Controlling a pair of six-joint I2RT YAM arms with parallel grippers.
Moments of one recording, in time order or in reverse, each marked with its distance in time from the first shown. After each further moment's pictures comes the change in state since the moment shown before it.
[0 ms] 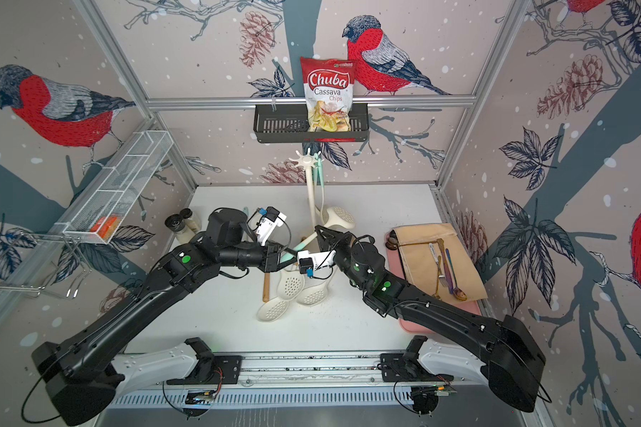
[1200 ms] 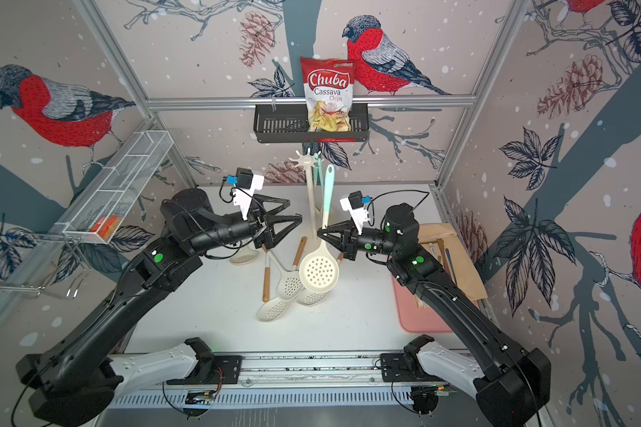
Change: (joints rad) left arm -0.003 0.011 0.214 0.306 -0.051 0.183; right arm -0.375 -0.021 0.284 -0.410 -1.080 1.649
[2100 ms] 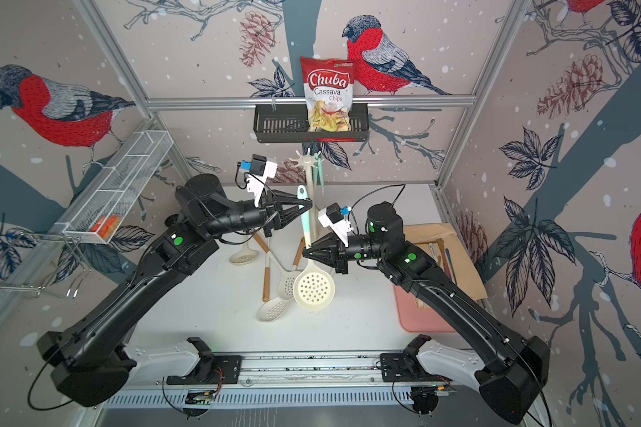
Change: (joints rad) left arm 0.001 0.111 0.077 0.108 0.139 -0.077; right arm 0.128 0.019 0.069 -0.155 -0.028 -0.156
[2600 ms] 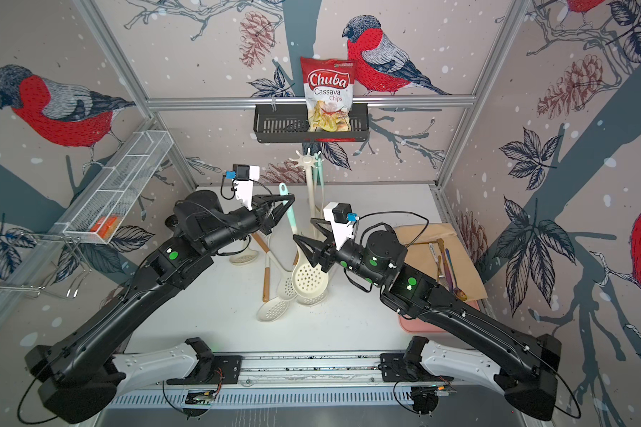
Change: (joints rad) left arm -0.013 -0.109 -0.171 -0.013 -0.442 -0.119; right arm 0.356 -0.071 -0.032 0.226 0.970 0.001
